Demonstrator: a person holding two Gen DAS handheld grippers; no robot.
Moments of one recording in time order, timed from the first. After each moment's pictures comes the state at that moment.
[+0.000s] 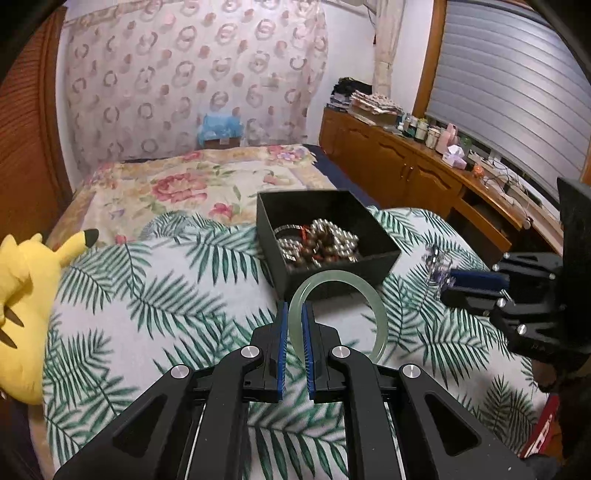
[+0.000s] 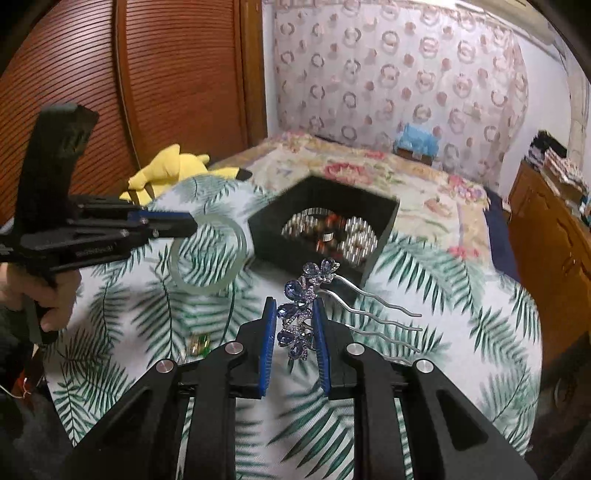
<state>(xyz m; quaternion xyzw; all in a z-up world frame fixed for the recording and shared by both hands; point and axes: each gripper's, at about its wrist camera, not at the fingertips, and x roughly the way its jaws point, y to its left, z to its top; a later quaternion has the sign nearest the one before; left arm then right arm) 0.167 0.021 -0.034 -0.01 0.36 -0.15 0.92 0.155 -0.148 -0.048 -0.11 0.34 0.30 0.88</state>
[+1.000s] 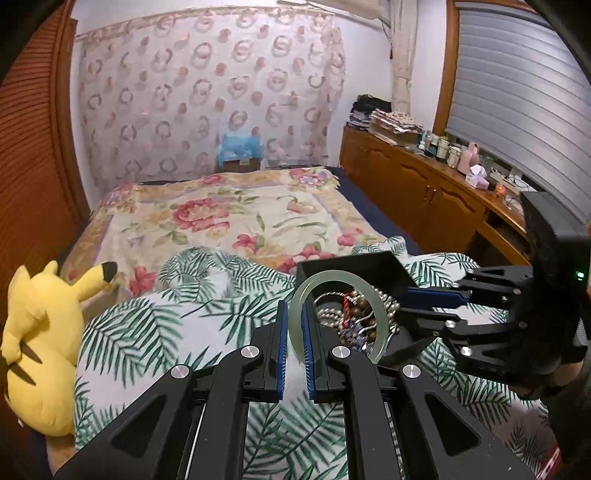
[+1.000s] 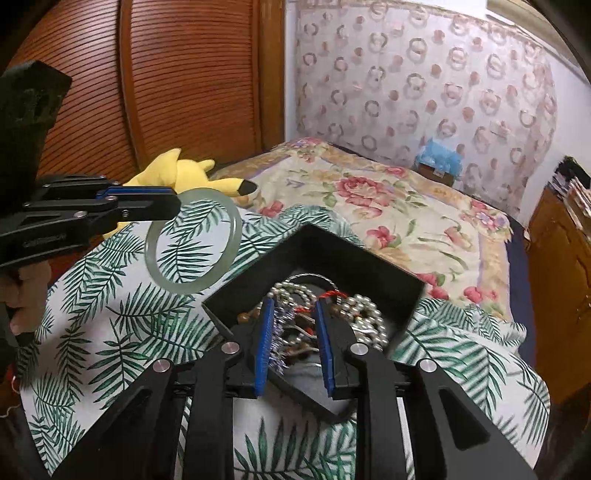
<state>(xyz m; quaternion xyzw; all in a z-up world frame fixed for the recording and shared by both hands) 0.230 0.031 -0.003 0.00 0.34 -0.12 0.93 0.250 -0.114 -0.053 -0.12 0.34 0.32 0.88</state>
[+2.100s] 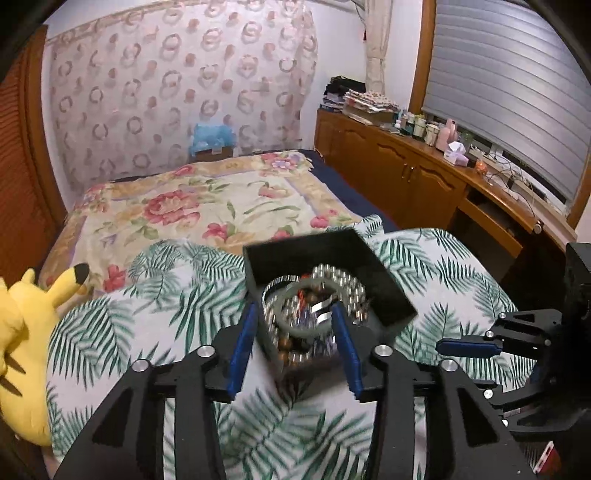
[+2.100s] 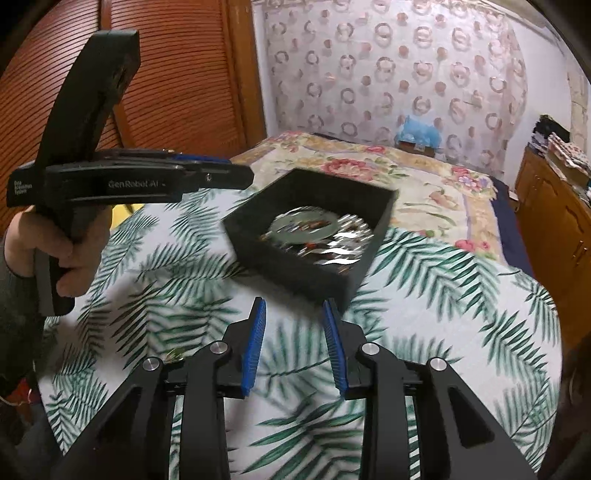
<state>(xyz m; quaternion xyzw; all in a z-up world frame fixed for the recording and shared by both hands) 0.221 -0.002 -0.023 0.02 0.36 -0.16 0.92 0.175 -0.148 -0.083 -0.07 0.37 0.31 0.87</state>
